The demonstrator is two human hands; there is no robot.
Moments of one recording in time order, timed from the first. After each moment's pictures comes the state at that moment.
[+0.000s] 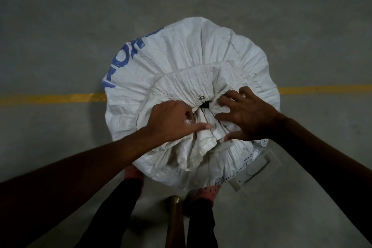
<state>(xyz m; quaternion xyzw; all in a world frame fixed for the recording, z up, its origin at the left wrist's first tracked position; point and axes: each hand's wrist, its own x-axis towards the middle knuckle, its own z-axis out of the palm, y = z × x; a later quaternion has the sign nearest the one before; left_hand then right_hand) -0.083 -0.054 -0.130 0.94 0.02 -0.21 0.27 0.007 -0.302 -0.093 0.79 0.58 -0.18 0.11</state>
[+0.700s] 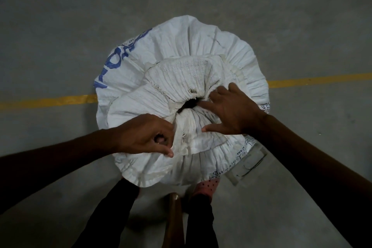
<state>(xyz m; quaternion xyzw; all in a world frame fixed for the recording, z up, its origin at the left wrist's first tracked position) -0.113 -0.003 -0.108 0.82 -0.26 -0.31 0.41 -0.014 -0.291 -0.094 0.85 0.49 -0.18 0.09</state>
